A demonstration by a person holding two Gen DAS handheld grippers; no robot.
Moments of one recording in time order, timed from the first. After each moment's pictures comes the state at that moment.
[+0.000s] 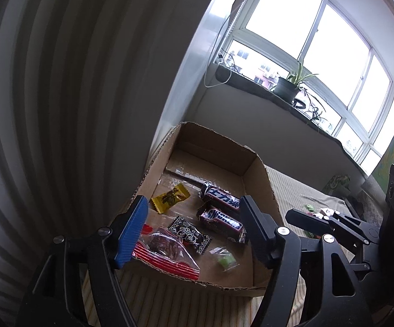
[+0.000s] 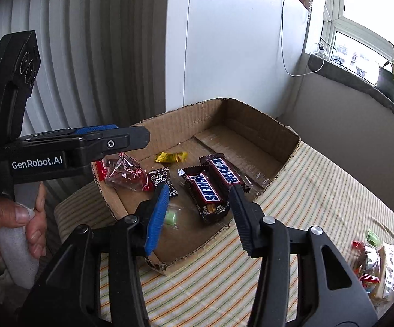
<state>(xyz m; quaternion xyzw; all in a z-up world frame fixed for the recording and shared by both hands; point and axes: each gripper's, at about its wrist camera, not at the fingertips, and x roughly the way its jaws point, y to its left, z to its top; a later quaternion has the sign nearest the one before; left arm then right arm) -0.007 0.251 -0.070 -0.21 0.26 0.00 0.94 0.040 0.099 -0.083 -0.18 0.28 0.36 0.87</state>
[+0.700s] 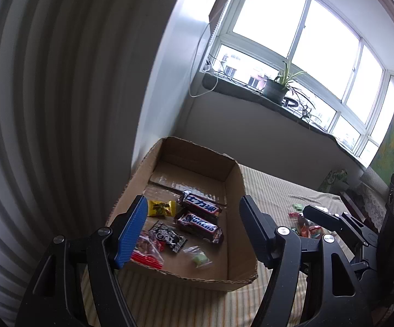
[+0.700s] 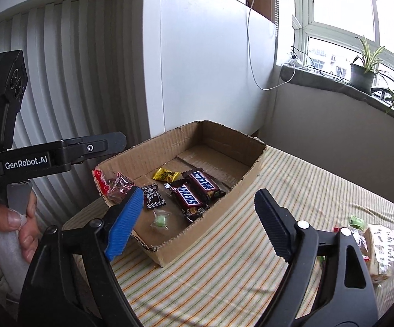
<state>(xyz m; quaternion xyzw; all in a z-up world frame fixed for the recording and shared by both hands) -0.014 0.216 -0.030 -0.17 0.26 -0.01 0.95 0.021 0.051 -0.059 -0.11 0.24 0.33 0.90</state>
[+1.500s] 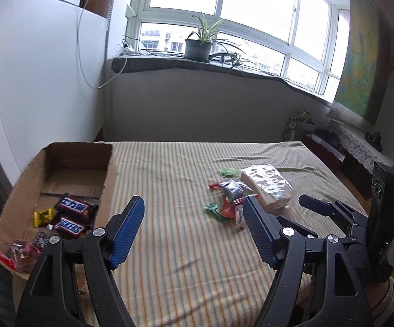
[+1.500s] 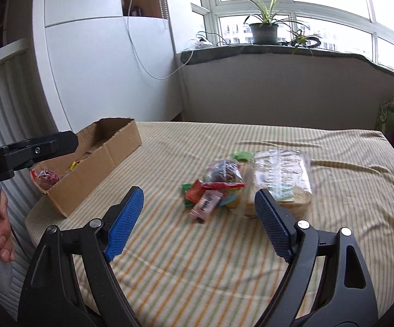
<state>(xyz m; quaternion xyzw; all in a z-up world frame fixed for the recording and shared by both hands) 0.025 0.039 -0.019 -0.04 0.30 -0.13 0.94 0.033 -0.163 -0.086 0.01 0.27 0.19 0.94</state>
